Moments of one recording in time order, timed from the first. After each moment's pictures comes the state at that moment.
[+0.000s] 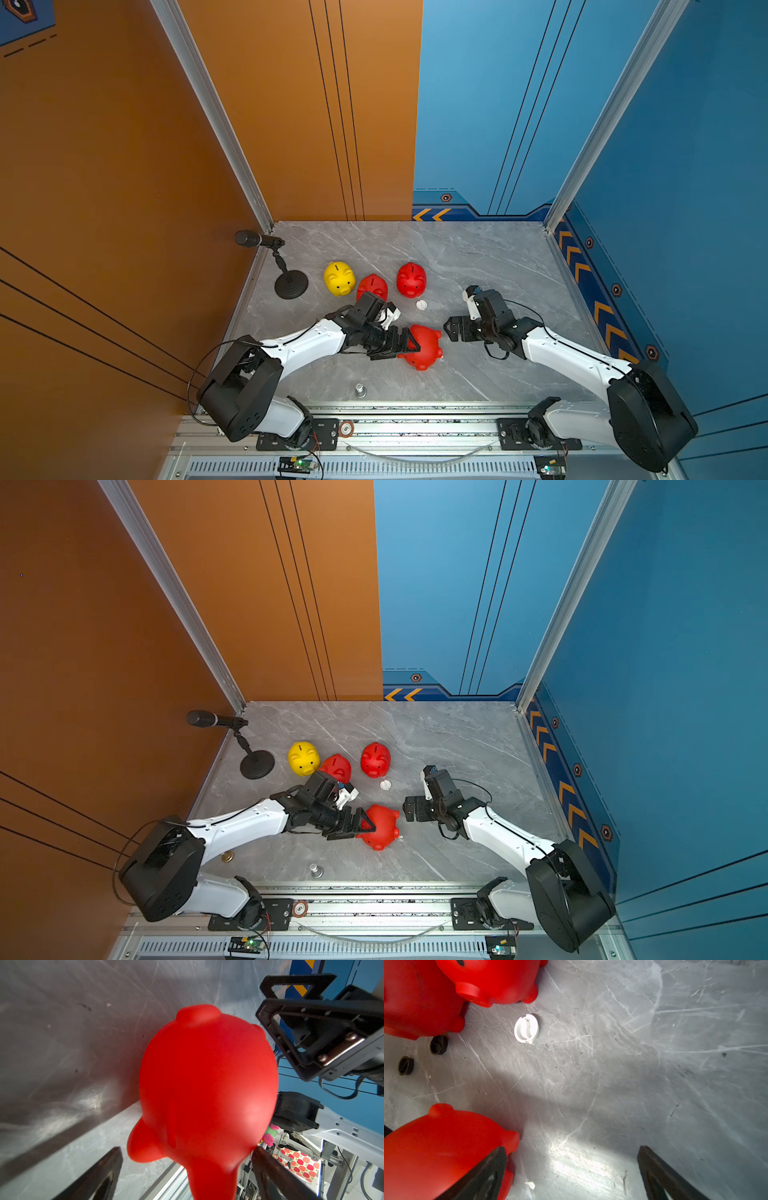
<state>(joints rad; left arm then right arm) -0.63 1.43 0.72 -0.32 0.65 -0.71 0.52 1.27 0.62 -0.26 -0.10 0.41</state>
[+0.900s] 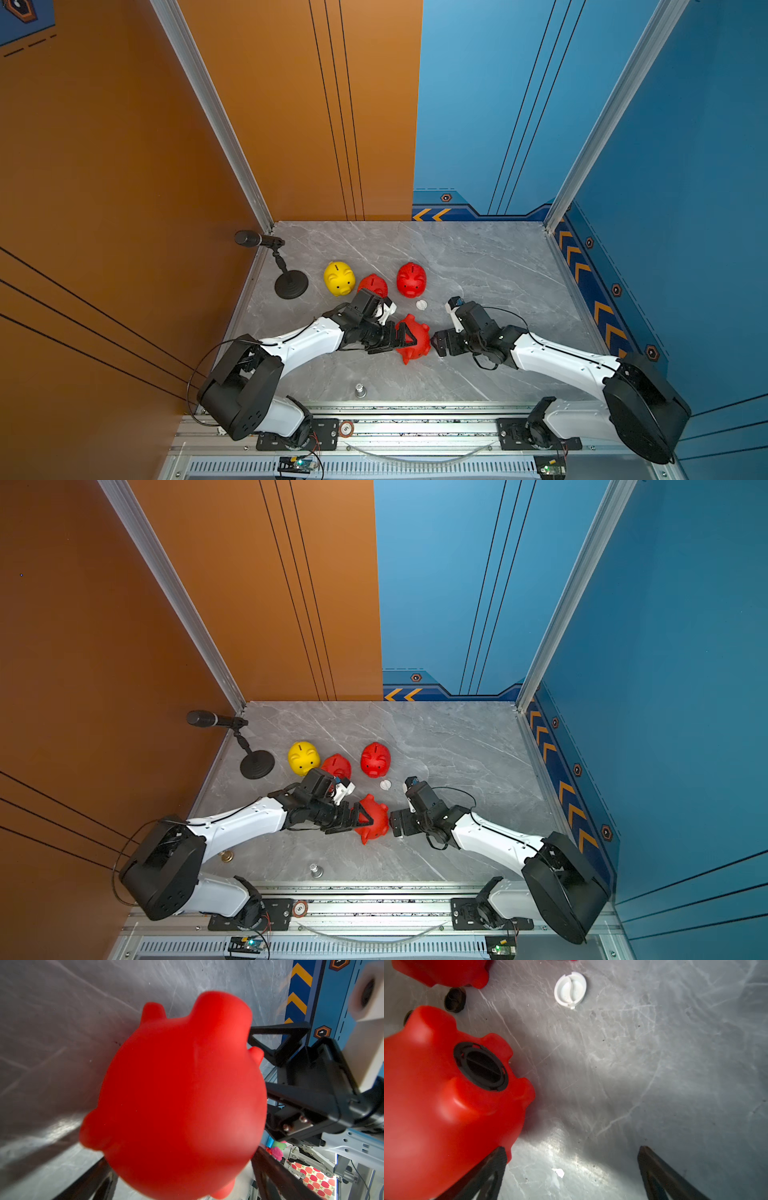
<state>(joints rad) -0.59 1.44 0.72 -0.25 0.61 -0.69 0.72 1.30 0.59 -0.23 -0.04 0.45</state>
